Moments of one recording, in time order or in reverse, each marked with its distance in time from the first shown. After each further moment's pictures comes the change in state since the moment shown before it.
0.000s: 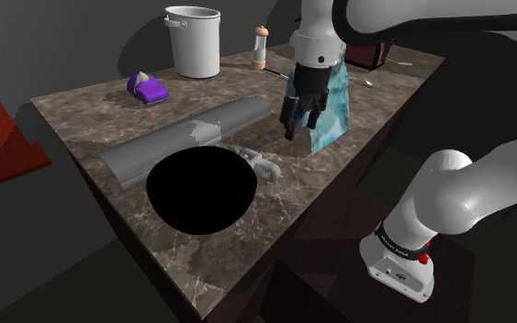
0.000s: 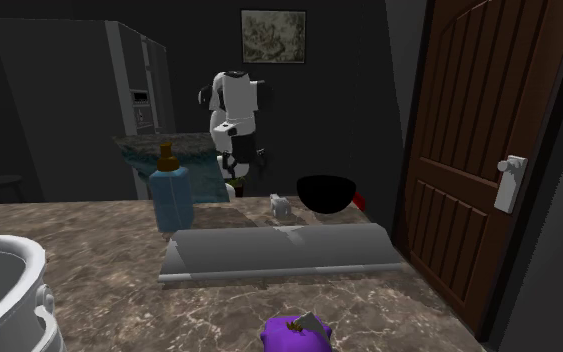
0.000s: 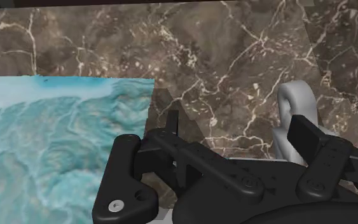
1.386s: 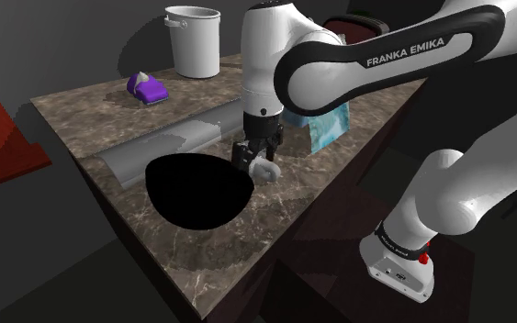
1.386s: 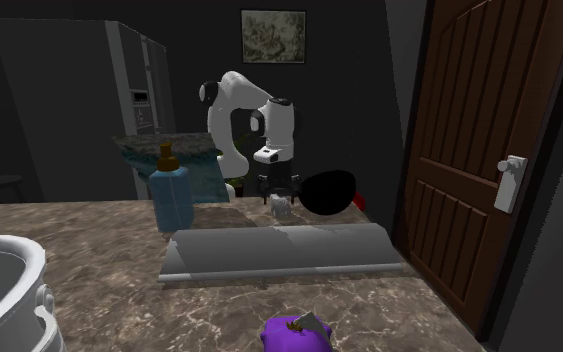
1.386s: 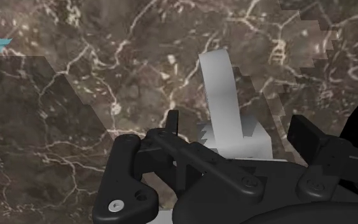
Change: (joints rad) arm 0.041 0.272 0.218 0.039 -0.040 0.274 0.206
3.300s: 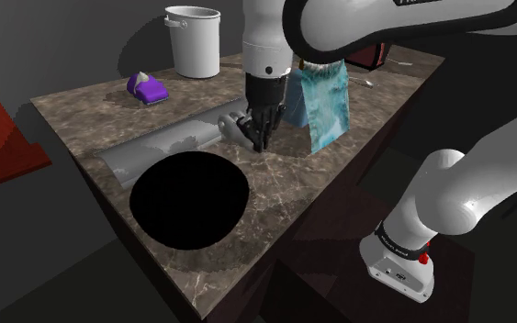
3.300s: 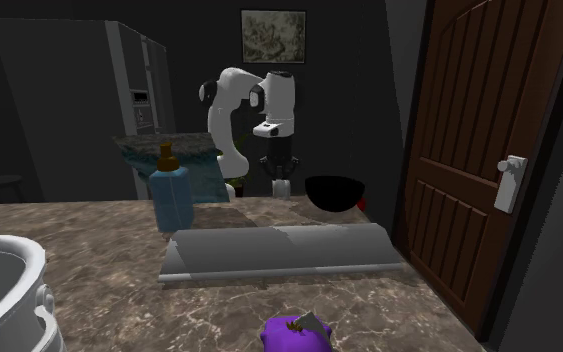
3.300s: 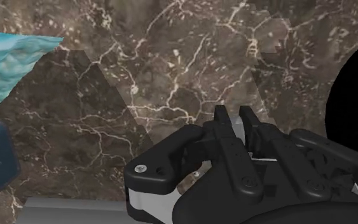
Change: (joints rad) arm -0.003 -0.033 -0.023 0.168 -0.004 -0.204 -0.003
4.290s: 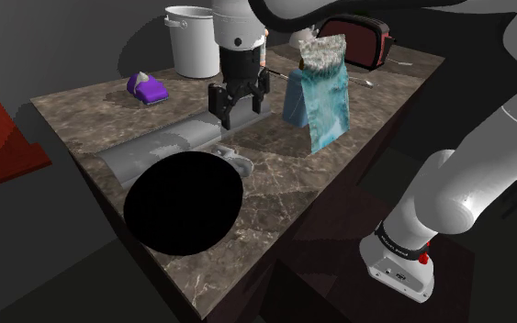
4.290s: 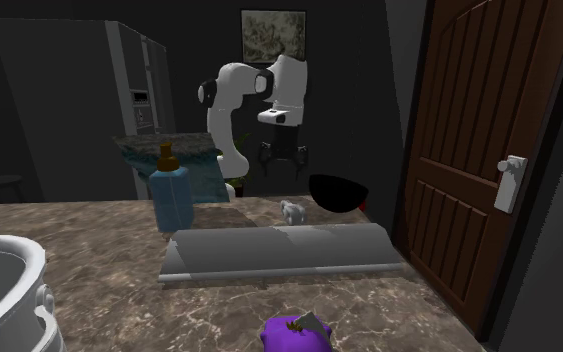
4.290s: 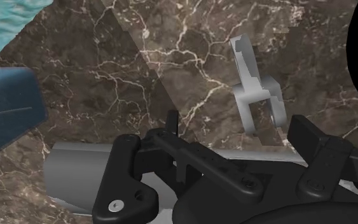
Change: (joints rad) arm -0.040 0.186 0.046 0.265 -0.163 -0.089 0.096
